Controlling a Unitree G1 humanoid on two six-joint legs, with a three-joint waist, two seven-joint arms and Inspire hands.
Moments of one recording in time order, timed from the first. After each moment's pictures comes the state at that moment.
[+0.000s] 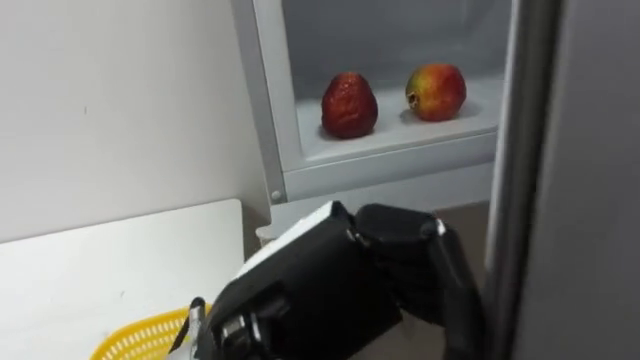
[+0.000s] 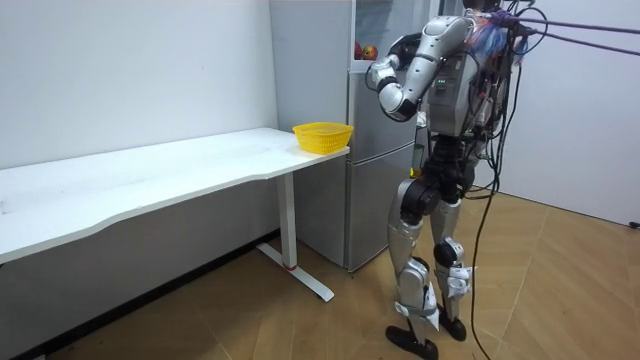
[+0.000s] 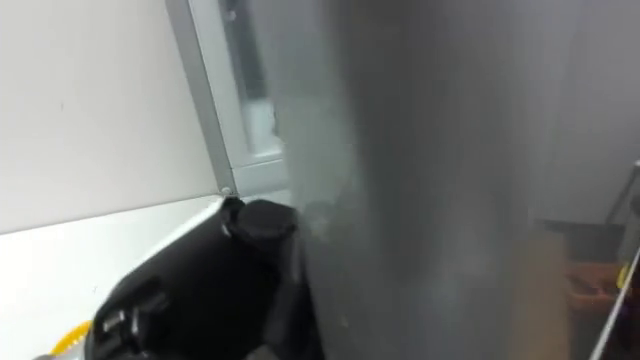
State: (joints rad) left arm -0.18 0.31 -0.18 -0.51 -0.78 0.17 -0.74; right arm 0.03 -0.35 0.05 1.22 0.00 0.07 0.24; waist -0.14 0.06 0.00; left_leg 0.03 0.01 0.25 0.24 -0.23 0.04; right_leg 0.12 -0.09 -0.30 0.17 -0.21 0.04
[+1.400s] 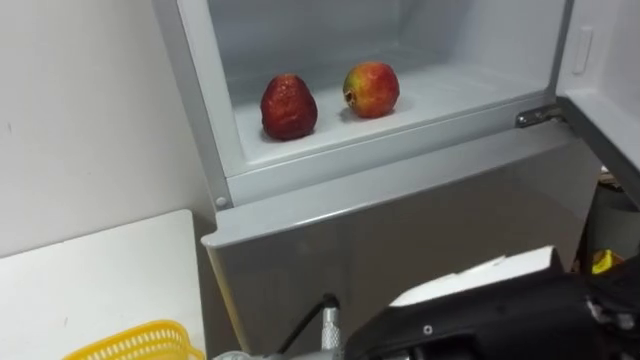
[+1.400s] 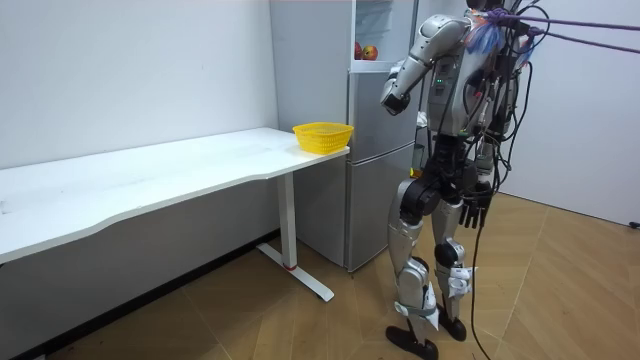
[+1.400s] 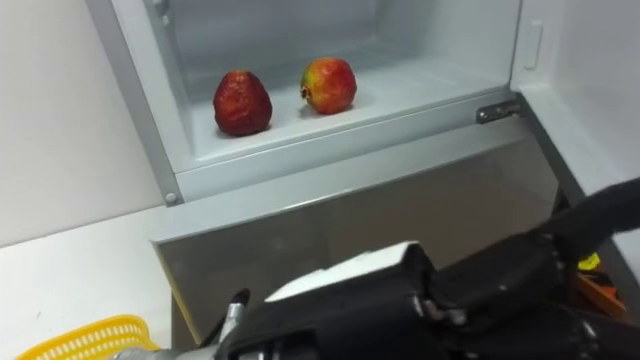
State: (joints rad) left arm -0.41 0.22 -0.51 -0.47 -0.77 0.17 -0.69; right arm 0.01 -0.35 0.20 1.30 -0.25 0.15 0.27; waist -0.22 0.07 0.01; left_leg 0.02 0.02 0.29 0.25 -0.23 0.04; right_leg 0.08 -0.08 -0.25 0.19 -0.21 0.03
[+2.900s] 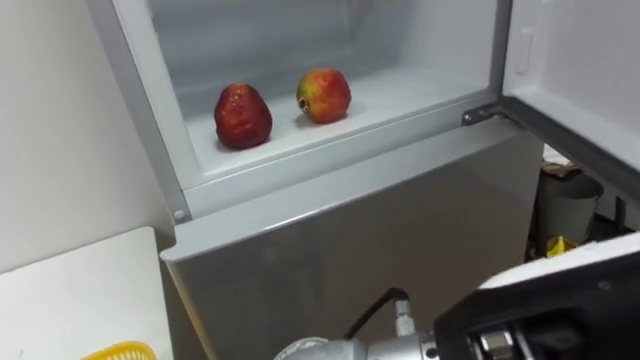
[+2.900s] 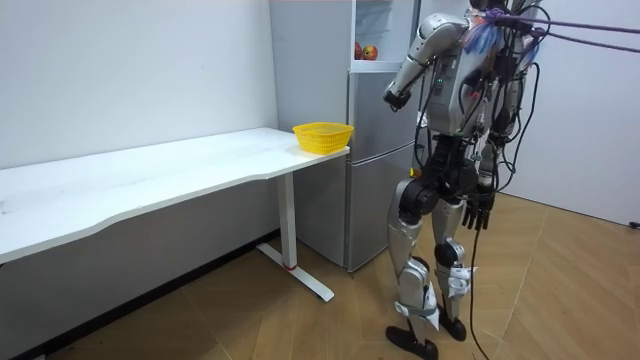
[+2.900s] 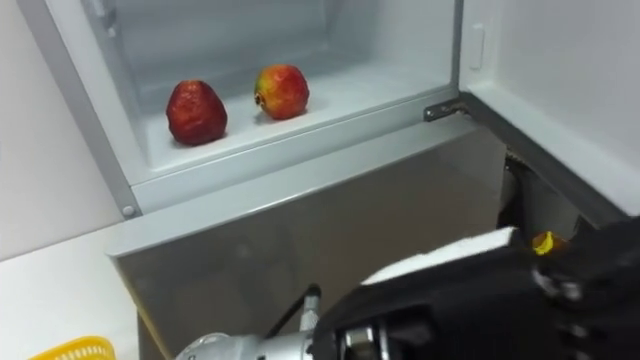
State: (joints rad) left arm -0.48 0.18 -0.56 -0.32 -0.68 0.15 -0.55; right arm 0.00 -0.34 0.21 1.33 -0.19 0.14 0.22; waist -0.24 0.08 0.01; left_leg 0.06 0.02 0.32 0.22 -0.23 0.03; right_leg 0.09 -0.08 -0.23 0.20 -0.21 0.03
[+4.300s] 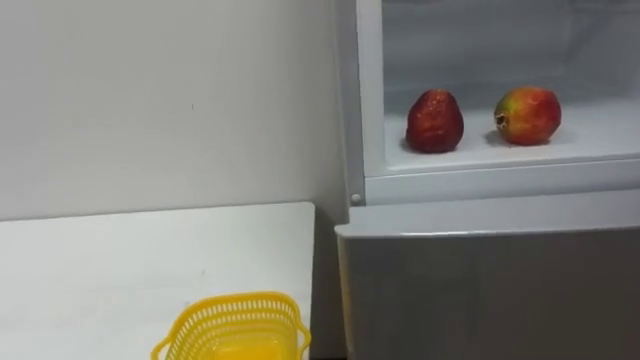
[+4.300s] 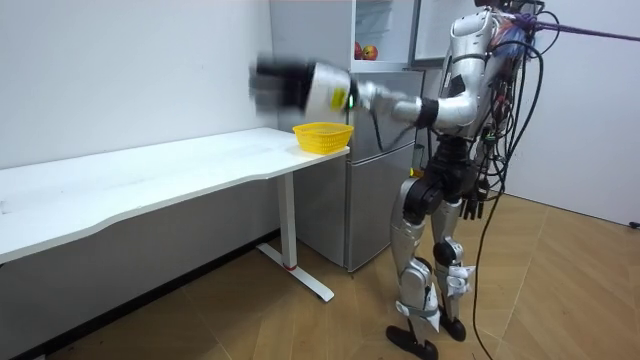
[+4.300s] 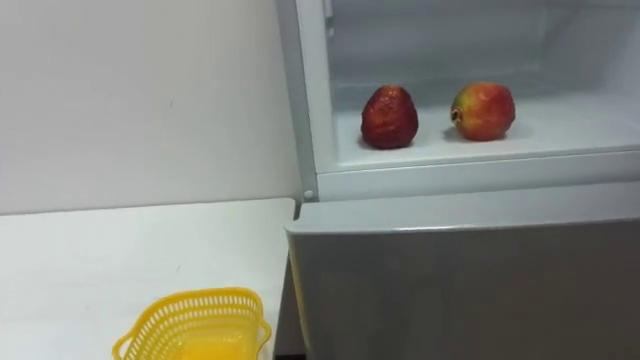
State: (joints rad) left arm 0.28 0.24 0.63 0.21 -0.68 -0.15 0.53; right arm 0.29 -0.28 -0.13 1.19 -0.33 0.11 0.13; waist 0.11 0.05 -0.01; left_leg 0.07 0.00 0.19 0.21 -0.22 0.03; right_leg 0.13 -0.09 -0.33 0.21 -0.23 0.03
